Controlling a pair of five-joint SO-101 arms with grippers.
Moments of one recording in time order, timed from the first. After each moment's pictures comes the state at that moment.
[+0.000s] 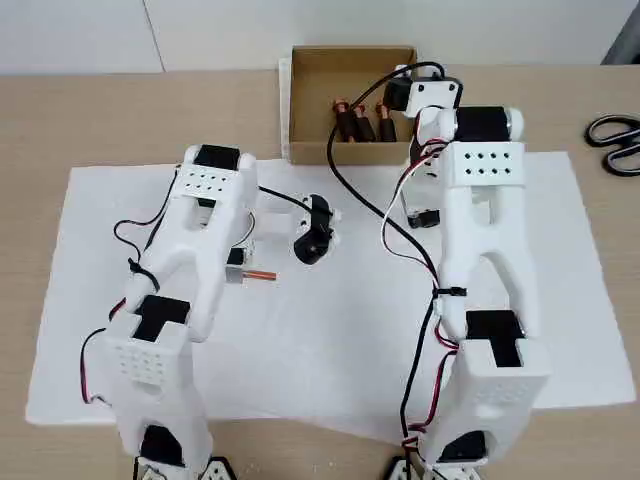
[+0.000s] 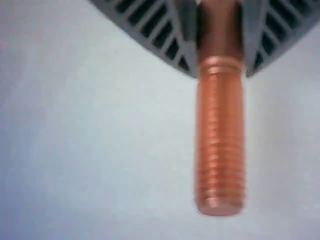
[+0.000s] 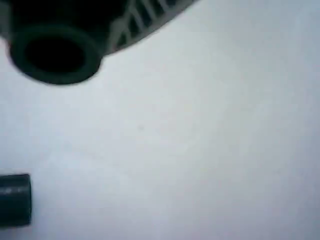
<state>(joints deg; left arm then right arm) 6.6 28.1 -12.0 99.1 -77.2 -5.1 17.2 -28.0 97.2 9.4</state>
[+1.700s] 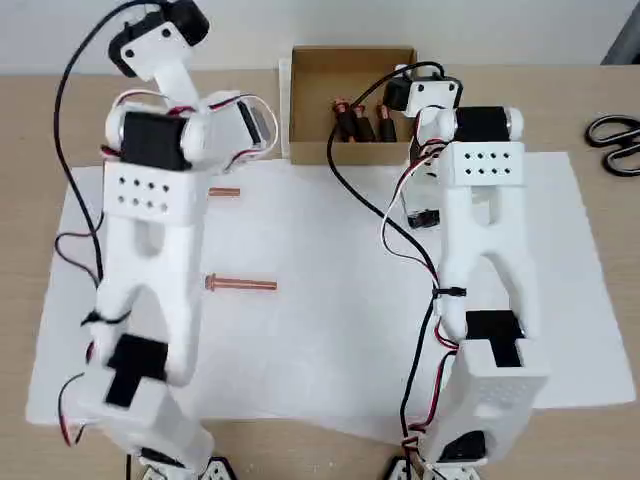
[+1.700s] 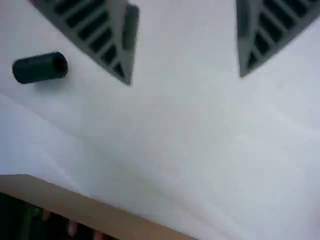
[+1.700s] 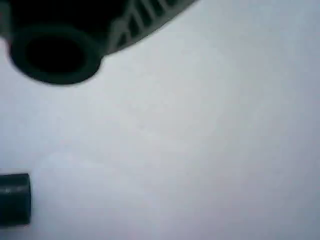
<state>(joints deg) 8.4 7.4 -38.5 99.7 40.2 -5.1 17.2 -28.0 97.2 9.4</state>
